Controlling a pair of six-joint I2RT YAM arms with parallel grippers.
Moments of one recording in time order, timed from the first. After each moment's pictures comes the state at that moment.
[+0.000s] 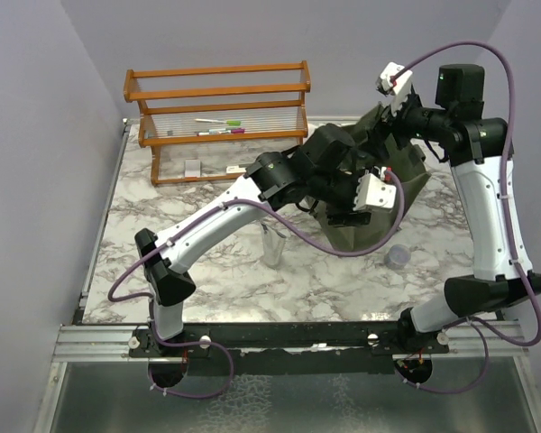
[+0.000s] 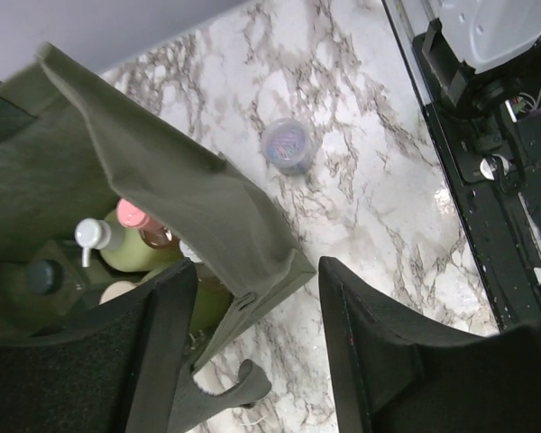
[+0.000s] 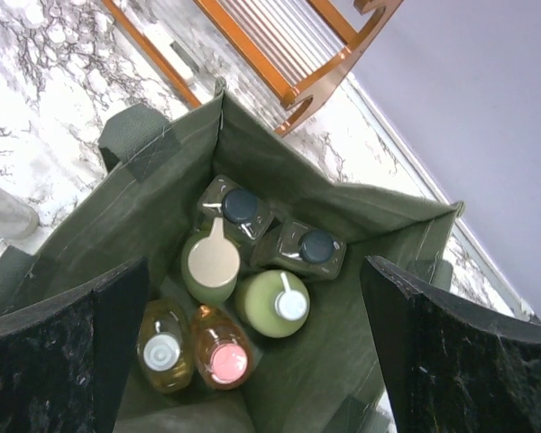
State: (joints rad) left arm -1.02 1.86 2.12 -0.89 0.54 0.65; right arm 0.15 1.53 1.99 -1.02 -0.56 -0.61
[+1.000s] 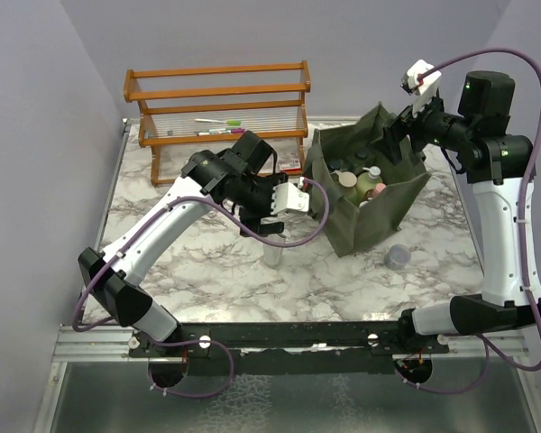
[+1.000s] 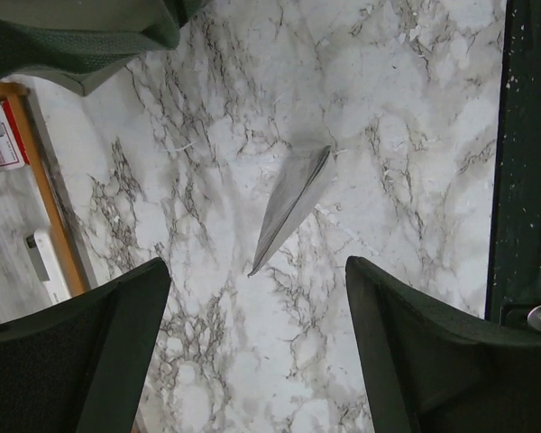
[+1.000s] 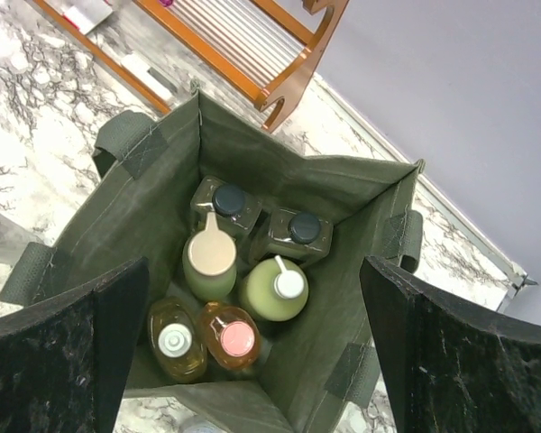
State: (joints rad) left arm -0.73 1.52 1.68 -1.23 0.41 0.89; right arm 0.09 1.39 1.90 -0.95 -0.52 -0.48
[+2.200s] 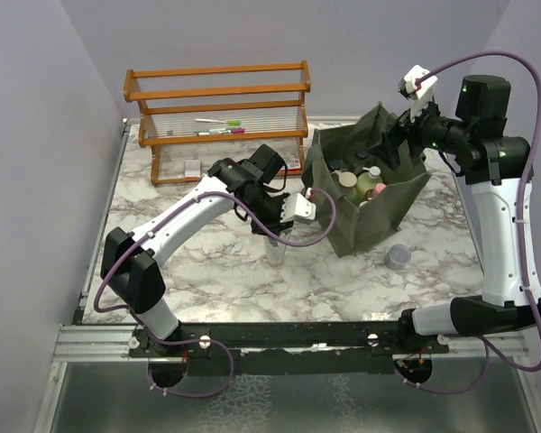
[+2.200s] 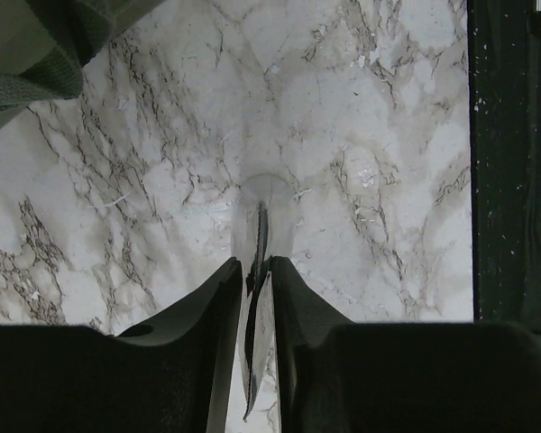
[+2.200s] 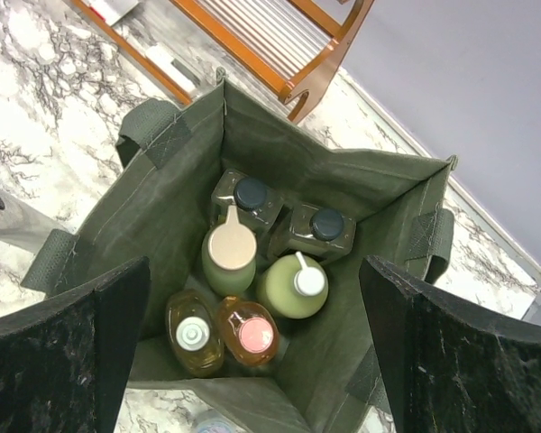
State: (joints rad) left arm -0.71 1.64 1.53 -1.10 0.54 0.90; right arm 0.09 1.38 1.87 -0.97 -0.57 -0.48
